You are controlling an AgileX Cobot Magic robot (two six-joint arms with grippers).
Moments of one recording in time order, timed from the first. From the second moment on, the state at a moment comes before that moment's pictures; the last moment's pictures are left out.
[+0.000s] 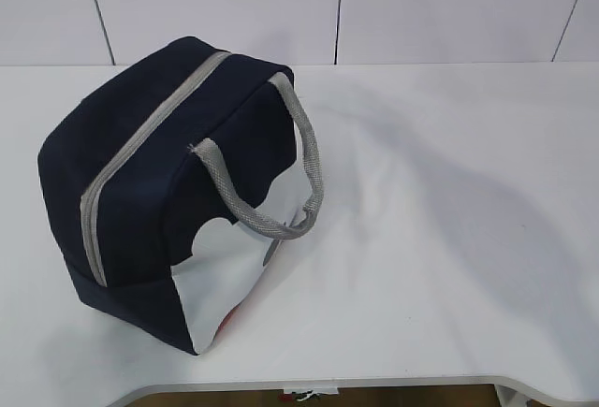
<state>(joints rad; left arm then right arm) -0.40 0.01 -0.53 -0.05 1.10 0.10 0.36 1.78 -1.59 -1.83 -0.64 1.91</state>
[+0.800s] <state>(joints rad) 0.09 0.01 -0.53 -0.06 1.10 0.10 0.35 1.78 -1.59 -1.83 -0.64 1.91</state>
